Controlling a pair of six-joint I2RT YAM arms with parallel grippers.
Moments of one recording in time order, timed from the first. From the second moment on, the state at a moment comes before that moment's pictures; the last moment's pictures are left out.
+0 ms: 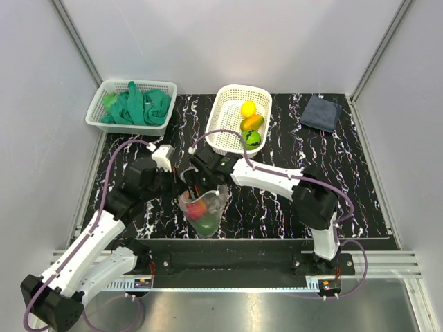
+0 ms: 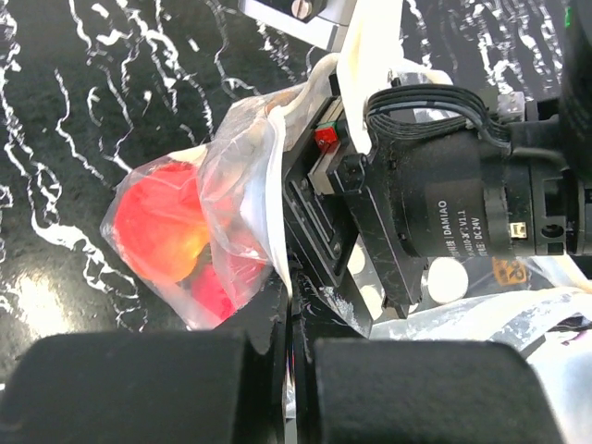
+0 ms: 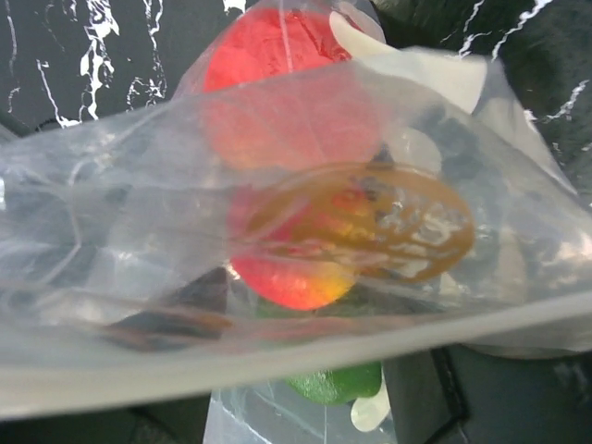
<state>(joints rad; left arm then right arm) -0.49 0.78 0.72 -0.53 0.20 -0.44 1.01 1.95 1.55 -0.61 -0.14 0.64</state>
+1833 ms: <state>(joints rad) -0.48 0.74 0.66 -0.54 0.10 -0.49 1.03 1.67 1.55 -0.51 0.01 0.57</state>
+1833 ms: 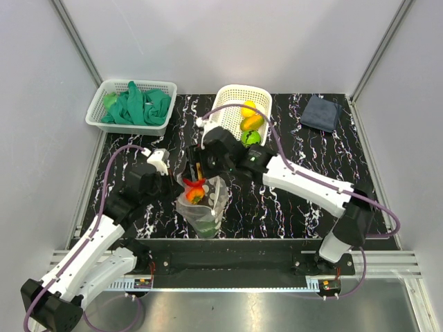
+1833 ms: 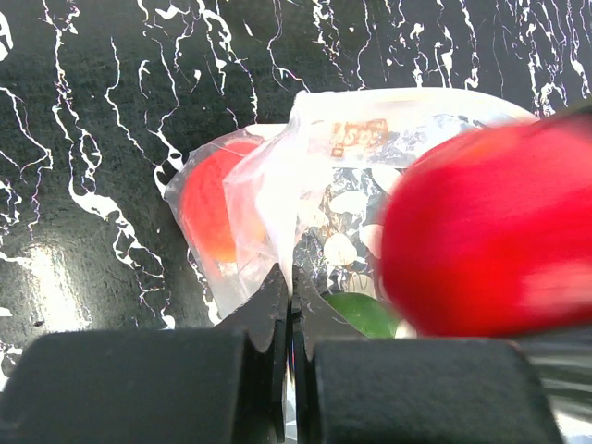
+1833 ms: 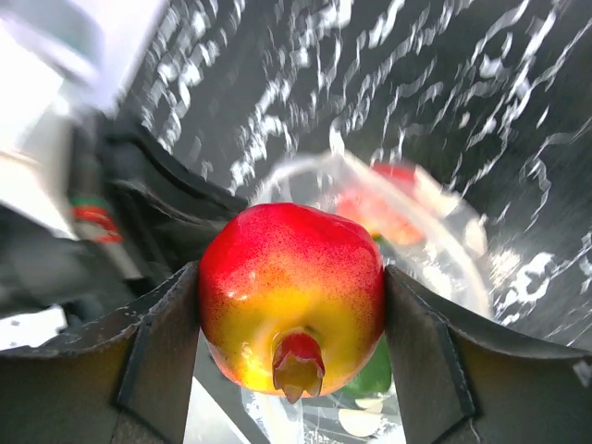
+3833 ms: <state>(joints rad) -0.48 0.84 0.73 -0.41 0.15 -0.47 0.82 1.63 1.76 -0.75 -0.11 0.35</state>
